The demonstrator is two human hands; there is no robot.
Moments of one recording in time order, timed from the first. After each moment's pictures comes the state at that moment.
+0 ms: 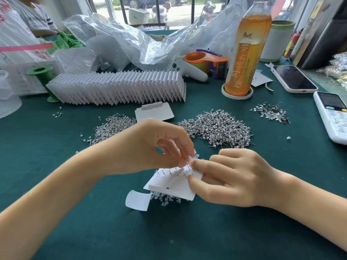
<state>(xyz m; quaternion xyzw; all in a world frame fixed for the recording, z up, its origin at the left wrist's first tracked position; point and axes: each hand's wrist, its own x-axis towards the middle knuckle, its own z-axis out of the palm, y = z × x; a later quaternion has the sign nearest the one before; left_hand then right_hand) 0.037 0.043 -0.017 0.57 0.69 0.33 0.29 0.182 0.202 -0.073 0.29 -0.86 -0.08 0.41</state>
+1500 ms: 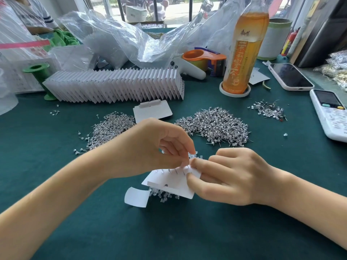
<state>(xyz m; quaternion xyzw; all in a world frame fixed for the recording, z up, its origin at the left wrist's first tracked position) 0.049 0.044 -0.018 0.55 0.71 0.35 0.28 0.185 0.200 -0.074 0.28 -0.87 -0.09 0.39</state>
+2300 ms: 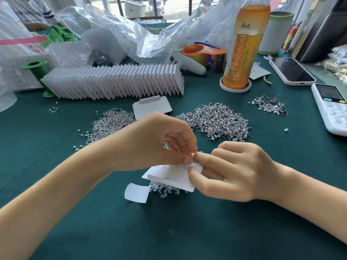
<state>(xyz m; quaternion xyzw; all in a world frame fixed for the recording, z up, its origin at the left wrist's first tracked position) 0.048 0.050 -0.017 0.58 0.69 0.33 0.28 0.186 0.201 -0.076 0.28 -0.85 -0.10 0.43</state>
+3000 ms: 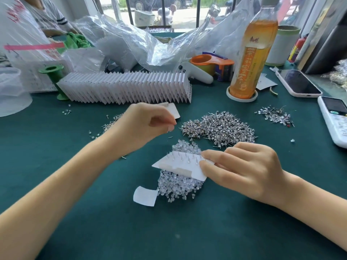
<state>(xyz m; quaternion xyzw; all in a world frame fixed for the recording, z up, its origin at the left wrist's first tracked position) 0.002 0.046 -0.032 0.49 0.79 0.35 0.06 0.182 0.206 -0.071 0.25 -0.85 -0.07 0.45</state>
